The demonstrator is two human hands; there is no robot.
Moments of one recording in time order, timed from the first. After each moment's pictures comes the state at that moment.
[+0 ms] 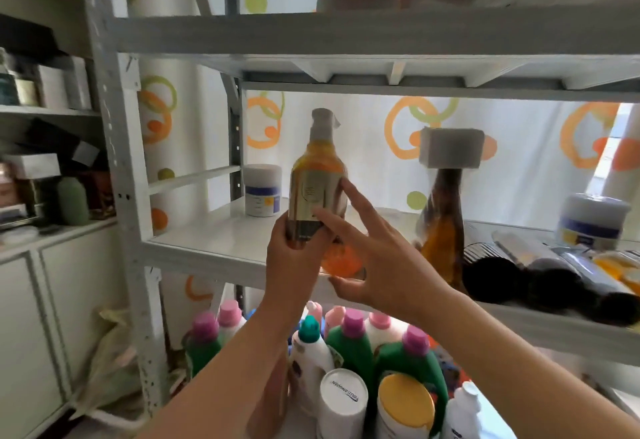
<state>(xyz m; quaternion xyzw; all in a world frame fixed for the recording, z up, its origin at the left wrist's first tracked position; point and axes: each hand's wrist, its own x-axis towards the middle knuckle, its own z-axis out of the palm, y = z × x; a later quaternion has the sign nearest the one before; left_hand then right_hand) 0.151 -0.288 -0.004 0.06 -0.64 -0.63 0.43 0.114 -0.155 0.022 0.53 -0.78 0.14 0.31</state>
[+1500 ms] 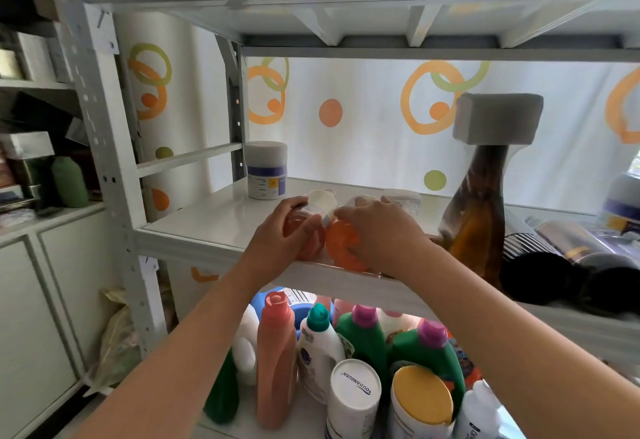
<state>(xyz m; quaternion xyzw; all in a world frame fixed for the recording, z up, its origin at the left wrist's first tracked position) 0.099 -0.379 -0.026 0.03 -0.84 -0.45 0.29 0.058 -0.214 0.030 0.40 -0.89 -0.03 0.20</state>
